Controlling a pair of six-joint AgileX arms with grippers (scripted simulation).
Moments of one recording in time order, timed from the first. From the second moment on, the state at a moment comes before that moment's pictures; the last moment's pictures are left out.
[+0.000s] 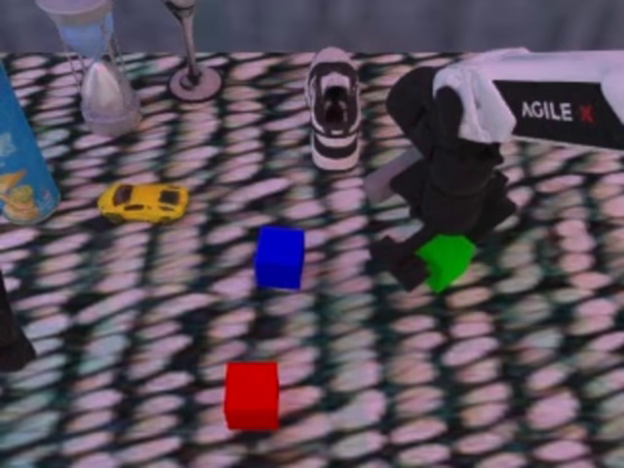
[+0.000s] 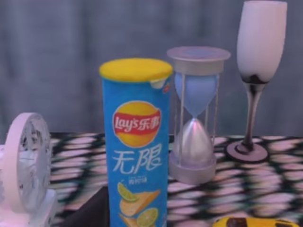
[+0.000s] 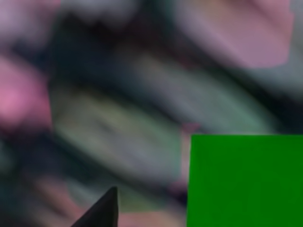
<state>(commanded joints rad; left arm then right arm) 0.02 0.00 0.00 0.00 0.00 0.00 0.45 2.37 1.73 -0.92 0.00 -0.22</state>
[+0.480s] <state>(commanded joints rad) 0.02 0.00 0.00 0.00 0.00 0.00 0.45 2.37 1.73 -0.92 0.00 -0.22</state>
